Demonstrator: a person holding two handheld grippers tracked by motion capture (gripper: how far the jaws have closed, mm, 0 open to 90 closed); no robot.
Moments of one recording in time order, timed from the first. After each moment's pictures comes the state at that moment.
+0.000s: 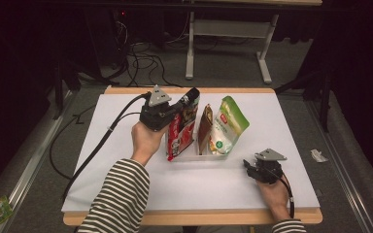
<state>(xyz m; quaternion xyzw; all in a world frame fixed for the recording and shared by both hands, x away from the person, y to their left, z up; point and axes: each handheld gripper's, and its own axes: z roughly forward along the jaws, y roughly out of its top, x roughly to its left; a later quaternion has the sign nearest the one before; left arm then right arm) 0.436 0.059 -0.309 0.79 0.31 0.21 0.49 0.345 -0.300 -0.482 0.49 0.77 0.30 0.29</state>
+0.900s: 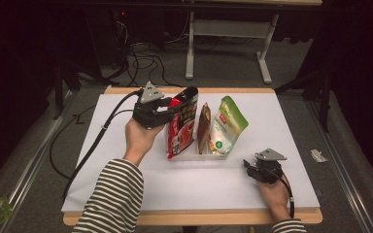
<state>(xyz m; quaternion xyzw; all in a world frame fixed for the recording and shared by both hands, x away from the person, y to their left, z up) 0.432 0.076 -0.297 0.78 0.31 0.21 0.49 0.345 -0.300 -0.482 0.49 0.77 0.30 0.29</state>
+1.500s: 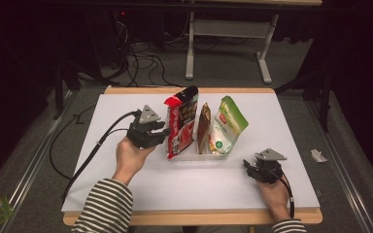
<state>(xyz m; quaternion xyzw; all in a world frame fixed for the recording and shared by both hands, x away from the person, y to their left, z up) 0.405 0.090 -0.349 0.84 0.31 0.18 0.40 0.345 -0.300 -0.482 0.49 0.77 0.30 0.29</state>
